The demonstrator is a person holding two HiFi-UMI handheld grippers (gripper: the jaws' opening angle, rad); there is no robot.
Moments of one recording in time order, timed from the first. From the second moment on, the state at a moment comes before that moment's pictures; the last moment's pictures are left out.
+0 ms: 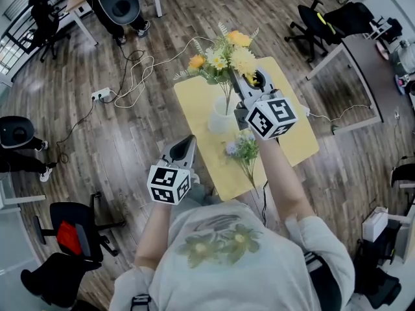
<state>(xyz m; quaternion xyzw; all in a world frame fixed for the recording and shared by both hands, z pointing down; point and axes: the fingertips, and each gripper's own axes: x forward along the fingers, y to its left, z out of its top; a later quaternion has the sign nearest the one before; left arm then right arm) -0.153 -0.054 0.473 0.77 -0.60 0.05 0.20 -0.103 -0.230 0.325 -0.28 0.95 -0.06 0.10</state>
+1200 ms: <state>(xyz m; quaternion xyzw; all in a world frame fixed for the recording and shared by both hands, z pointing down) -0.143 -0.052 0.482 0.78 -0.59 0.07 0.21 -0.090 -0.212 0.400 -0.27 0.96 -0.09 0.02</state>
